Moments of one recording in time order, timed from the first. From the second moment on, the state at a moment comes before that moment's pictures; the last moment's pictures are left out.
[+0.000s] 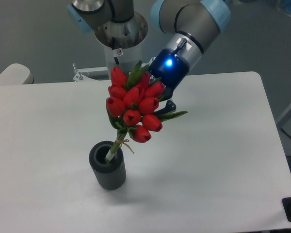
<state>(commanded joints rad) 2.69 -1.71 -1.75 -0.79 0.36 0.95</state>
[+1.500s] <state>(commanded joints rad) 2.82 -1.94 -1.52 -0.78 0.38 0.98</state>
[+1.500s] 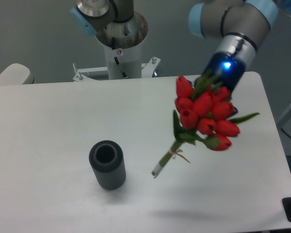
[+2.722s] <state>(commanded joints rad) 2.82 -2.00 -1.49 -0.78 0.47 1.12</state>
